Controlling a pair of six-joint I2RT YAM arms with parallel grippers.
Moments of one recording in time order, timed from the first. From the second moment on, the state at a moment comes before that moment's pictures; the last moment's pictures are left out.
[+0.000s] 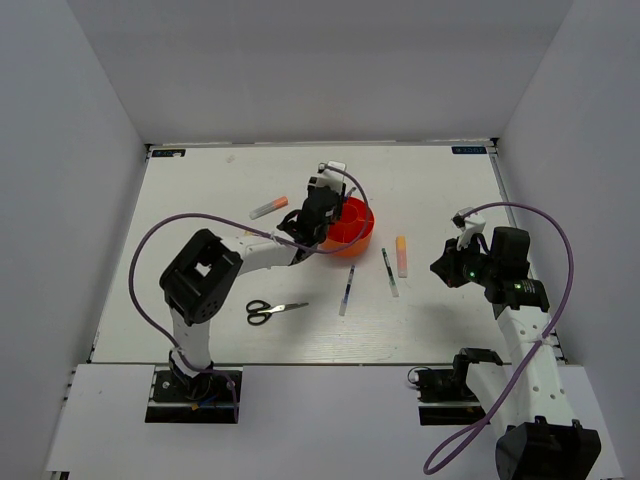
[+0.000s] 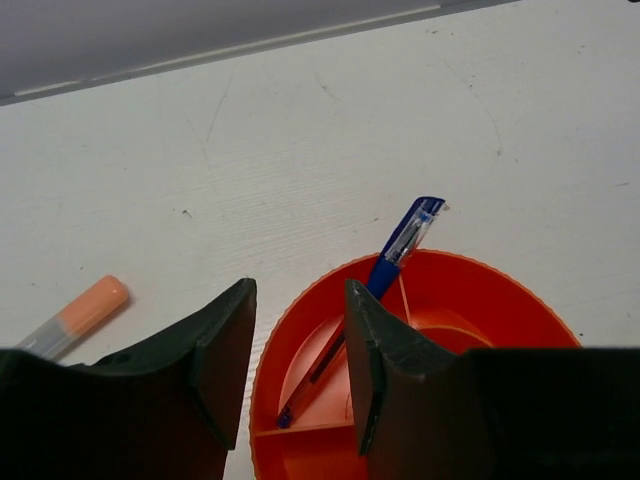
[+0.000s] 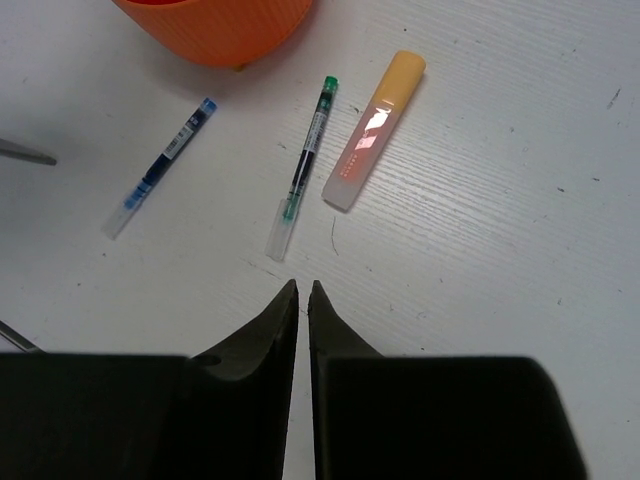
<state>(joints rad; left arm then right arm) -0.77 1.91 1.19 0.48 -0.52 -0.08 -0.05 0.77 0.66 -0.60 -0.58 -0.20</state>
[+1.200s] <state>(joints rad) -0.98 1.86 1.26 -0.46 -0.11 -0.46 -0.05 0.87 0.66 -0.59 -0.53 -0.21</state>
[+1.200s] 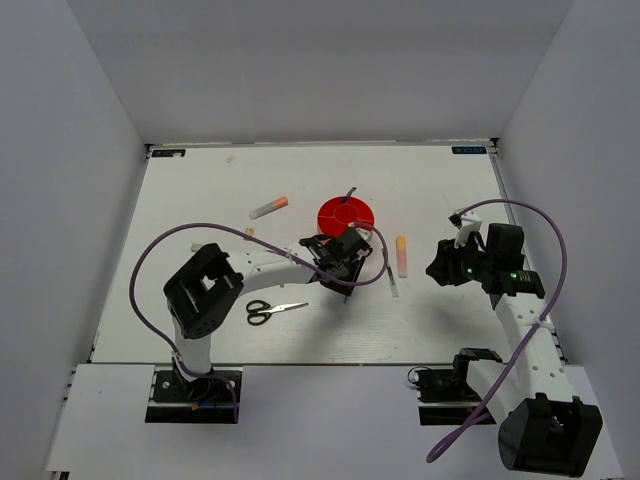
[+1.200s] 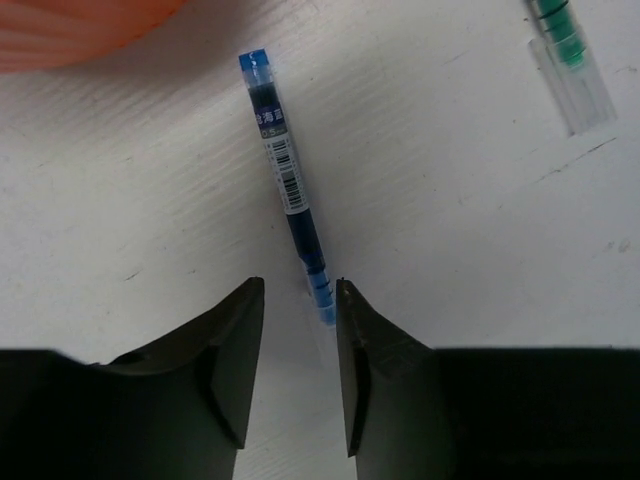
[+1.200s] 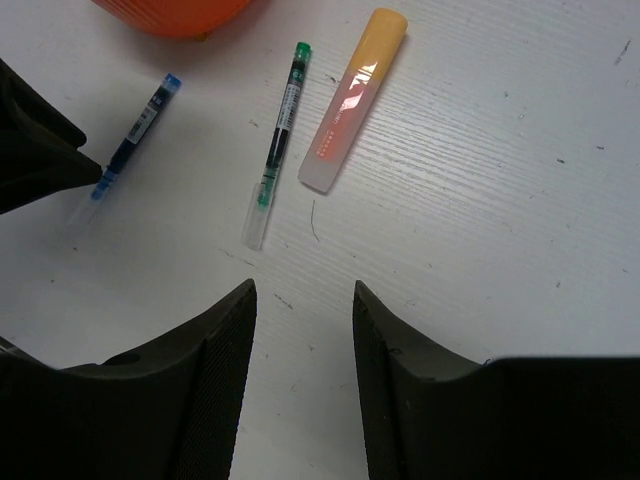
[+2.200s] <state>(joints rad) -1.03 2.07 1.47 -0.55 -0.31 -0.41 -0.05 0.86 0.66 -0.59 -0.53 -0.21</state>
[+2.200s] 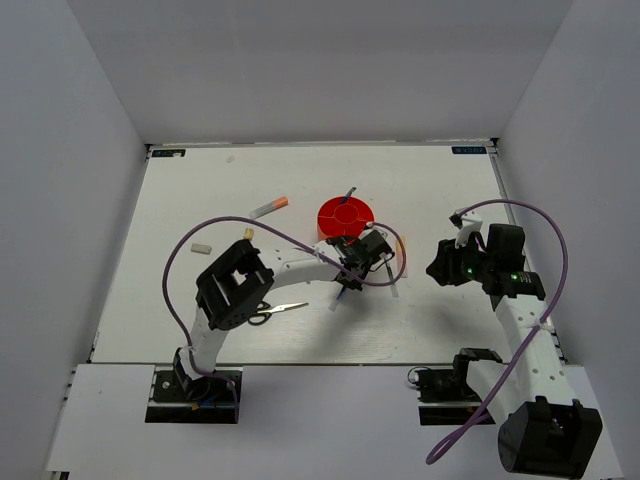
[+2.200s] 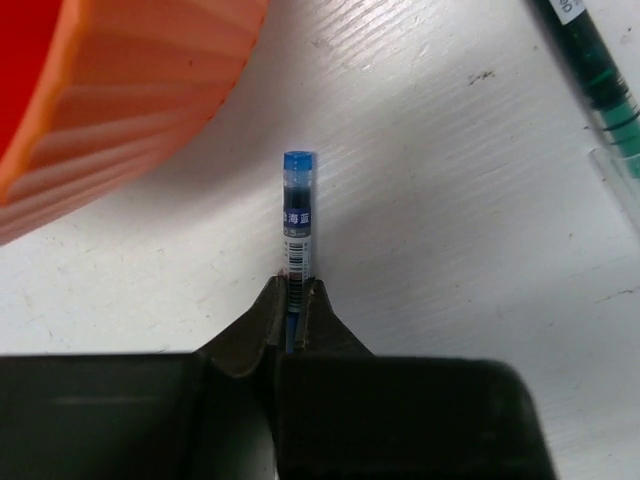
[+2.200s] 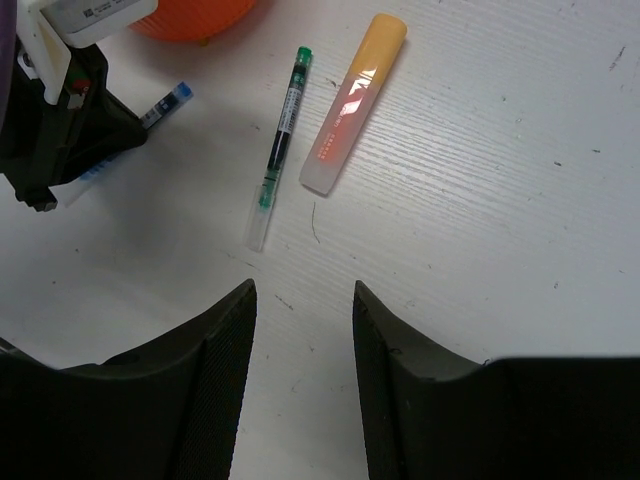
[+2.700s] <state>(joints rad) -1.07 1.71 1.28 -0.58 -0.34 -0.39 -0.05 0.86 0.66 -0.59 -0.53 -0.21</state>
